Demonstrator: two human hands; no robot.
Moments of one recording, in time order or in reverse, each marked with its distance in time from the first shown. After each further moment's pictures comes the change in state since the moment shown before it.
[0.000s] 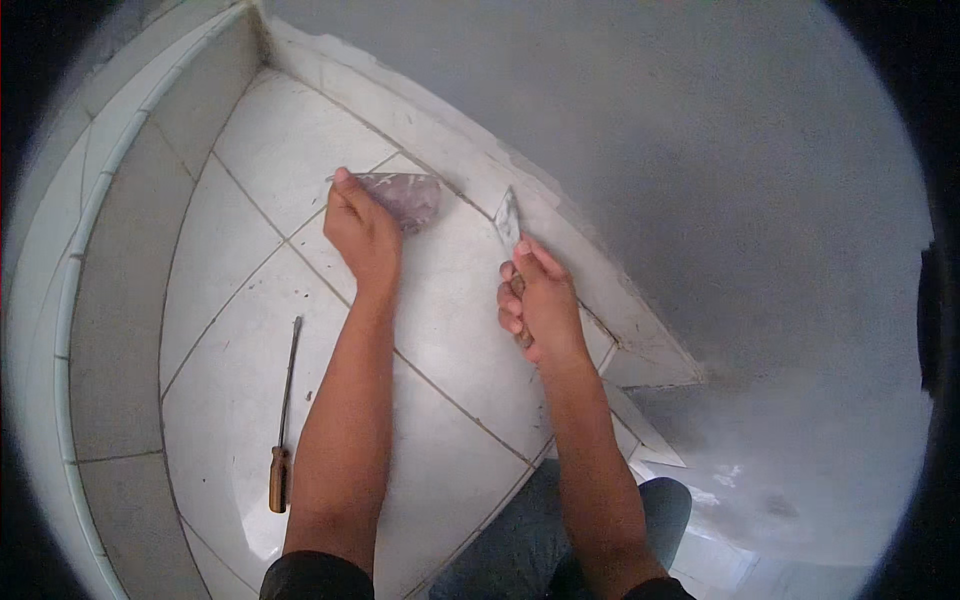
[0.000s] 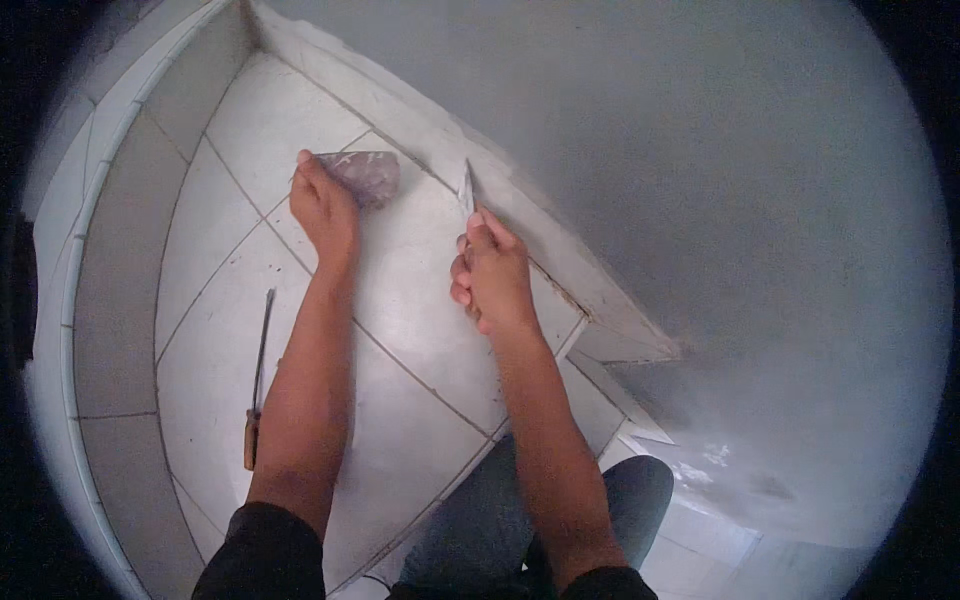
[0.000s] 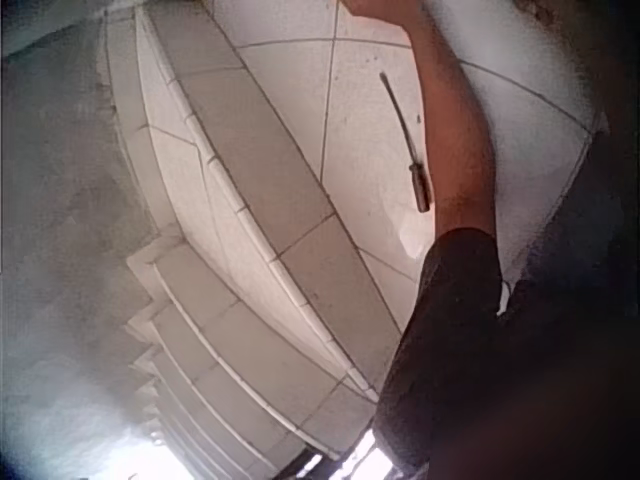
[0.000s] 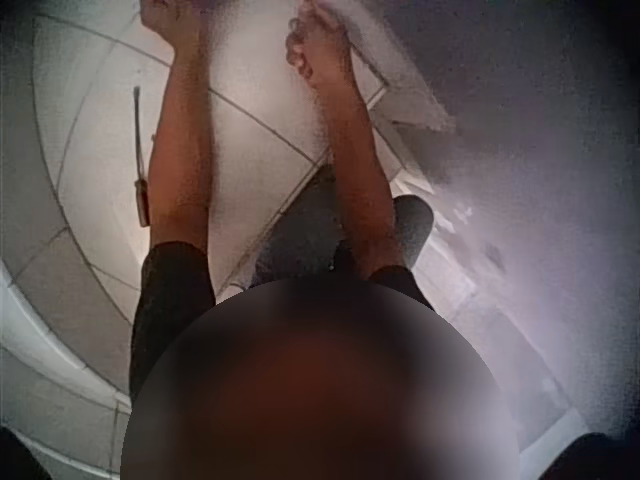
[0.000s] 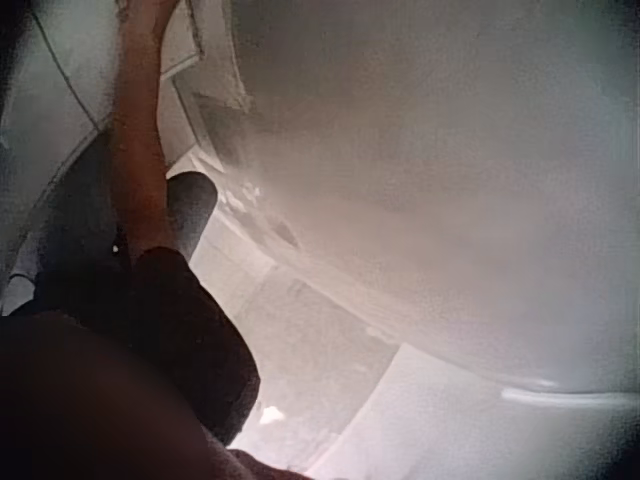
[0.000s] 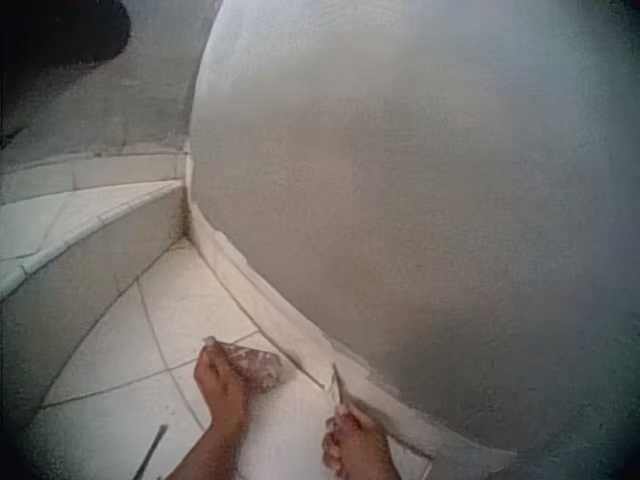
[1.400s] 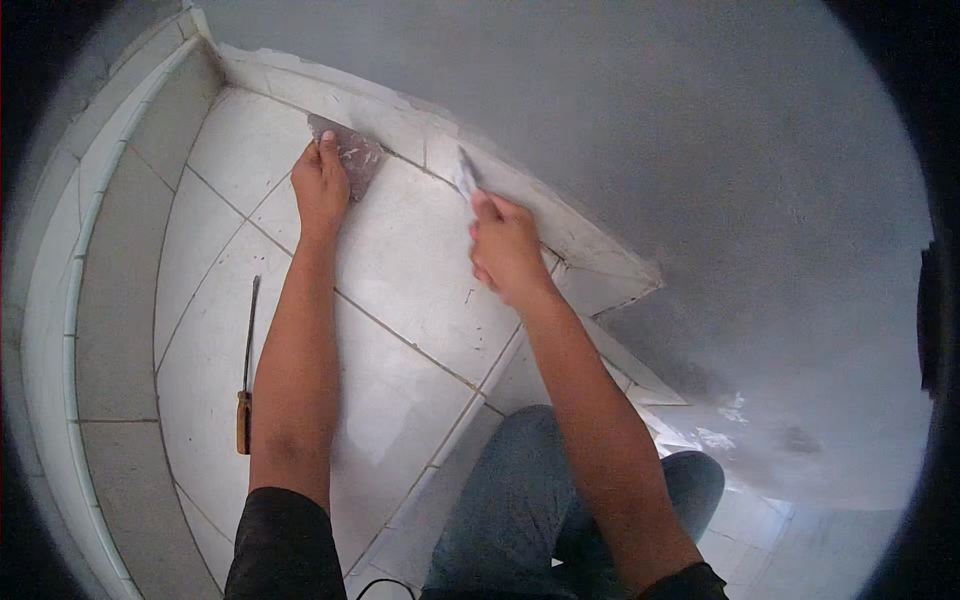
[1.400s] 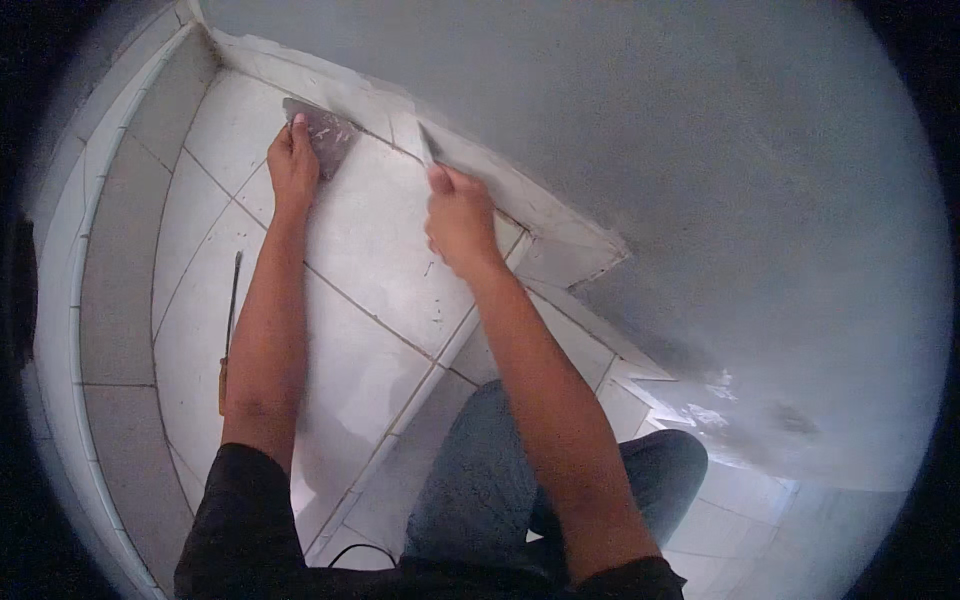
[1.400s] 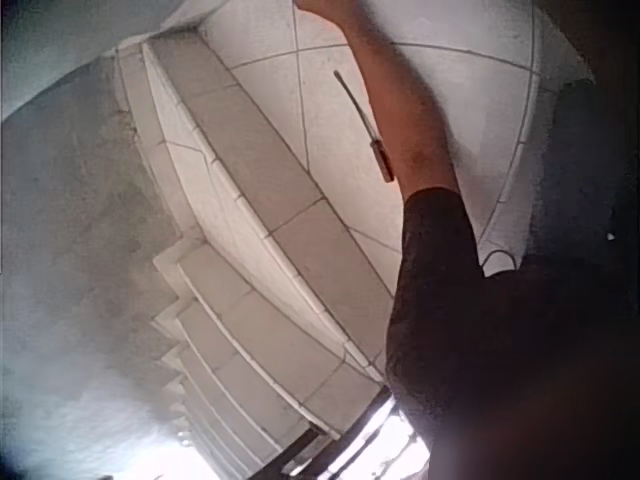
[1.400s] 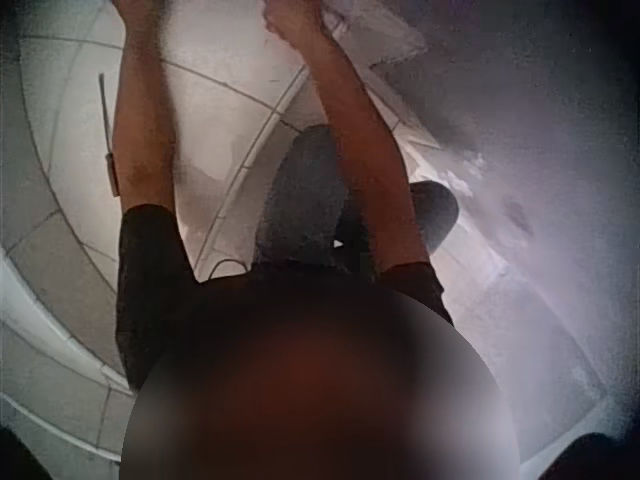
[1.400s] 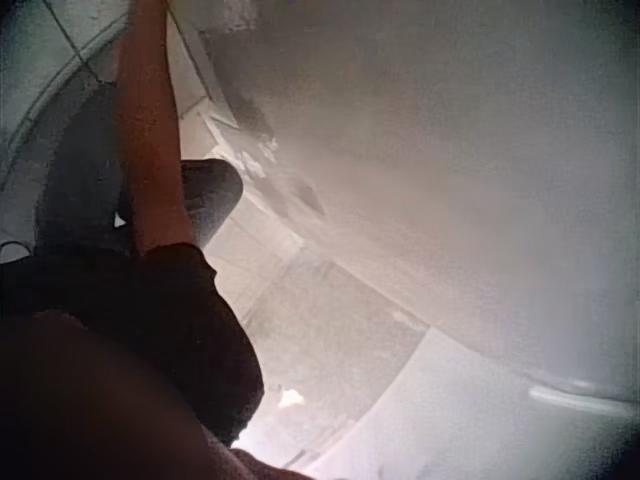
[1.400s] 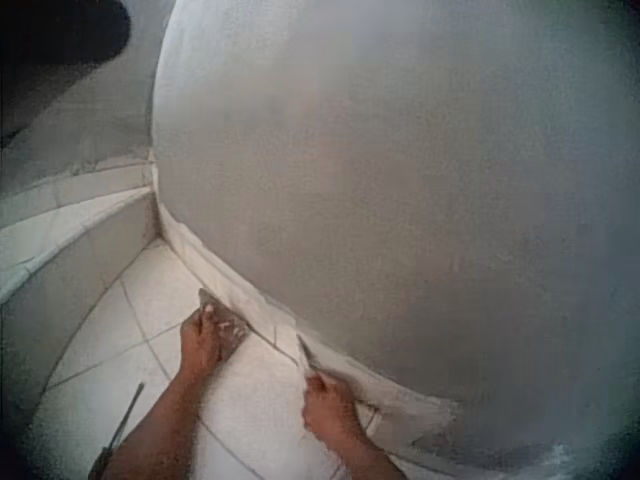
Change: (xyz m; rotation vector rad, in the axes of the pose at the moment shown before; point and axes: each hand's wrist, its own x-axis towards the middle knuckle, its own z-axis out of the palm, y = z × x) left_hand -0.005 -0.011 0.007 0.080 -0.436 0.127; right_hand -0.023 0.008 -0.067 -0.170 -0.033 -0.094
